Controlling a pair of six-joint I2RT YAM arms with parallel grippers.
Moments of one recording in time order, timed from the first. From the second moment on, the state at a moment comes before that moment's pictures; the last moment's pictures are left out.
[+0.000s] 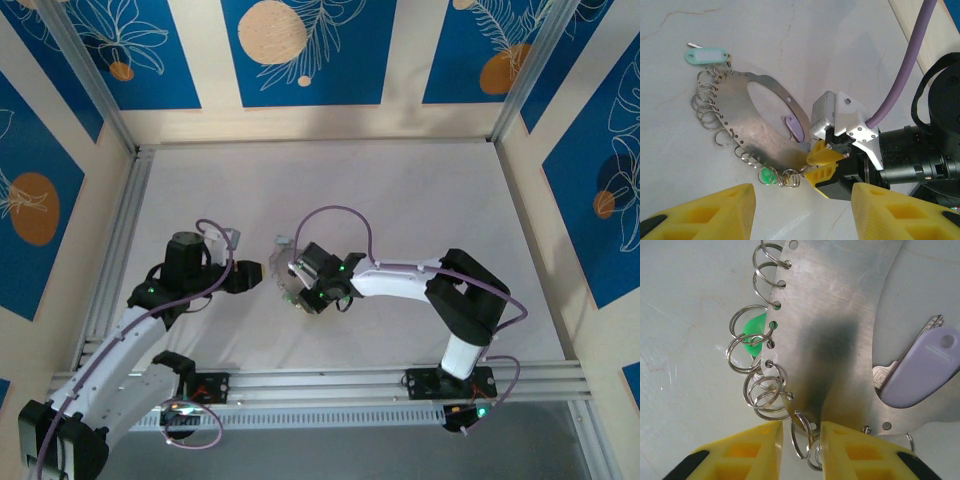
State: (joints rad) left arm -0.35 0.83 0.61 -0.45 0.49 -0.39; right arm 0.97 1.73 1.00 -0.42 -0.09 0.22
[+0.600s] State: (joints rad) left arm -0.35 0.81 0.61 -0.46 0.48 -0.38; right arm 0.98 1.73 0.99 -0.41 -0.10 0.19
